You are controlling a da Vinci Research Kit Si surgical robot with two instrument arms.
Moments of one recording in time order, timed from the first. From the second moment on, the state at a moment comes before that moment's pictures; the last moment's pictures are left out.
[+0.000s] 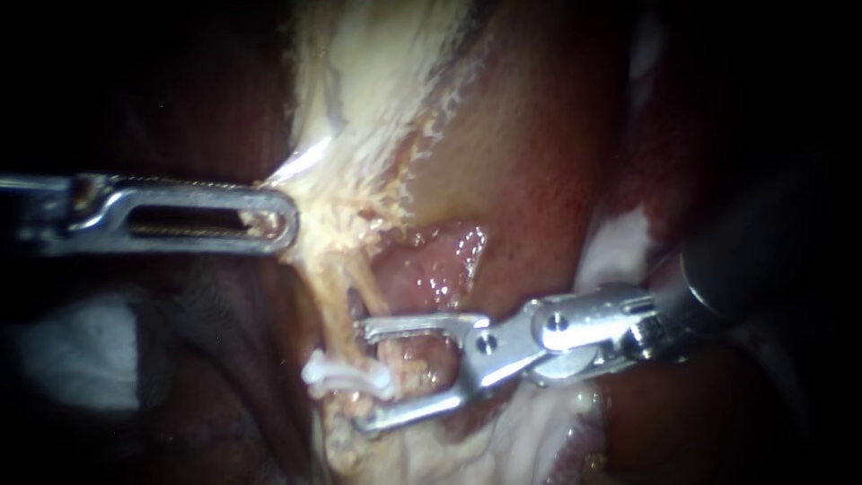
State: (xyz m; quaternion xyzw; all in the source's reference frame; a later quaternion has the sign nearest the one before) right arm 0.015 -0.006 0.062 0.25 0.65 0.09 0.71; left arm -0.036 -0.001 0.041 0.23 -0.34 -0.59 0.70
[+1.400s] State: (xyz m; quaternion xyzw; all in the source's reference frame) right arm 0.001 0.001 0.054 0.19 0.66 0.06 0.72; left arm -0.041 -0.003 0.049 0.24 -0.34 -0.58 0.70
